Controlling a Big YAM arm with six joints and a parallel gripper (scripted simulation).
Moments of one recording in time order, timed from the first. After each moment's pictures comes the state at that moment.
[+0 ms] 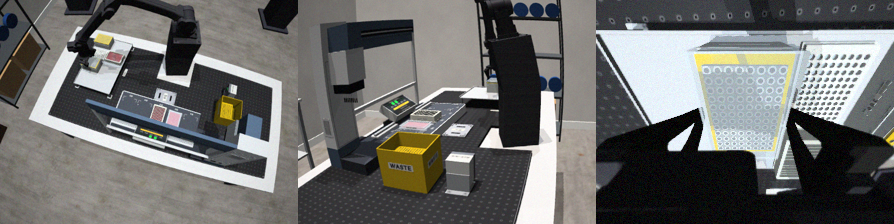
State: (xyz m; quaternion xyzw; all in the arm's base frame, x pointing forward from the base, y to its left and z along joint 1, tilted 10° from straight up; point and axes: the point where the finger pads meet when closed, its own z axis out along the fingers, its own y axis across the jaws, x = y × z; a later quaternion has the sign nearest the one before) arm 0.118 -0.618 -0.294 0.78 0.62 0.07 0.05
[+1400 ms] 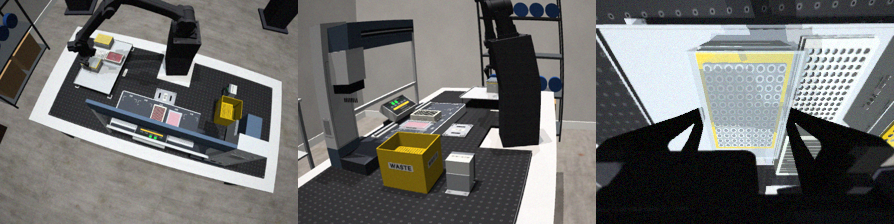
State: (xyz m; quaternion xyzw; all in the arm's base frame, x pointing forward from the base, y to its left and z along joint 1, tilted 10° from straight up) arm 0.118 -0.613 -0.289 0.78 0.62 0.08 0.05
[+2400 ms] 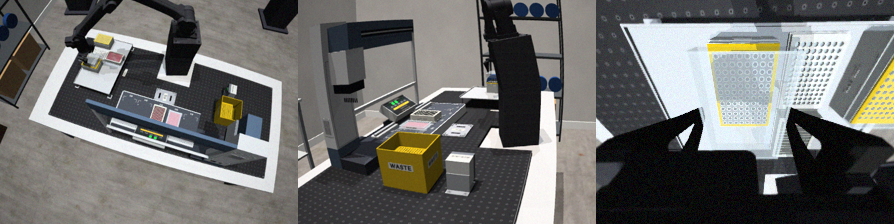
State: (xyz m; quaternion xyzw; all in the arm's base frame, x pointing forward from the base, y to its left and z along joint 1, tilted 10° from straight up) arm 0.110 -0.612 -0.246 0.78 0.62 0.08 0.05
